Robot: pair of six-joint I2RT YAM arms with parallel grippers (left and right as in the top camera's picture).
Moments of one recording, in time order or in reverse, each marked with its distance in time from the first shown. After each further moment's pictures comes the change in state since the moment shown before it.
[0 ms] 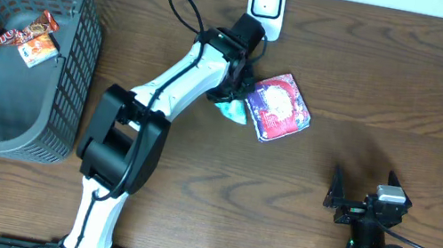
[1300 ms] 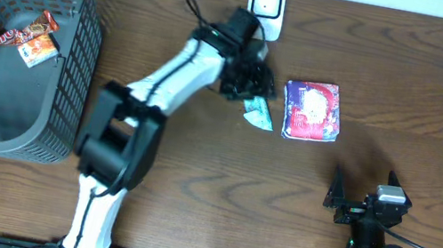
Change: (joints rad) left arm 0.042 -0.005 0.000 0.119 0.431 0.257; right arm 0.000 0.000 0.000 0.000 0.000 0.000
